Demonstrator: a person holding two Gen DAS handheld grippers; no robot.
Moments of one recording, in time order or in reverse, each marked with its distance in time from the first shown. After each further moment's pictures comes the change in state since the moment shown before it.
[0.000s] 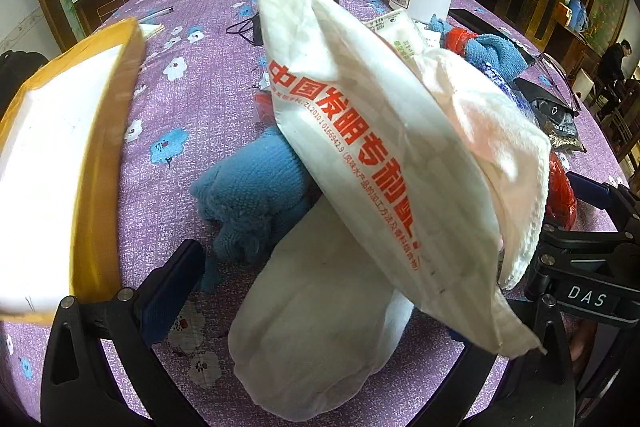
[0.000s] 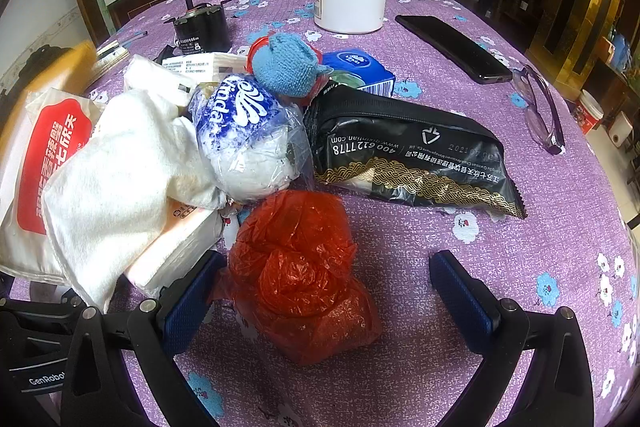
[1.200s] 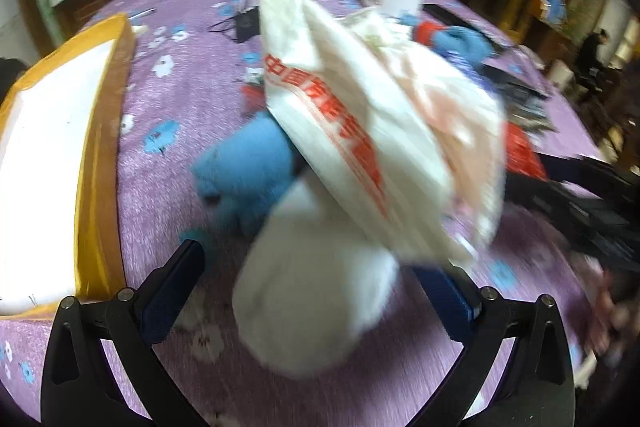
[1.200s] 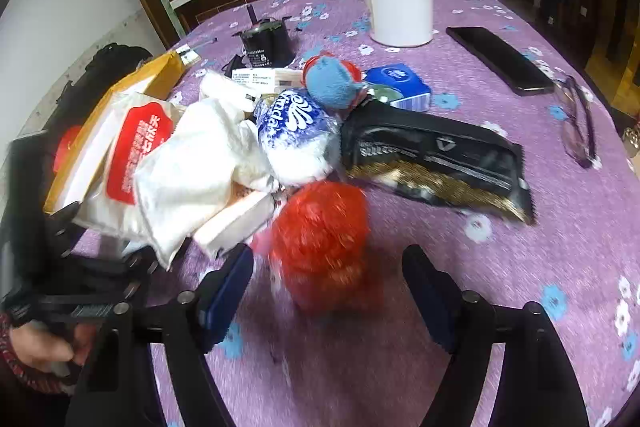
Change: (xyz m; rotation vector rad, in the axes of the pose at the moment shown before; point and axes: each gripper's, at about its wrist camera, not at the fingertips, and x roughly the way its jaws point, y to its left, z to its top) left arm -0.023 0.008 -0.018 0.064 0.011 -0.125; right arm -0.018 -0.017 0.000 -0.088 -0.004 0.267
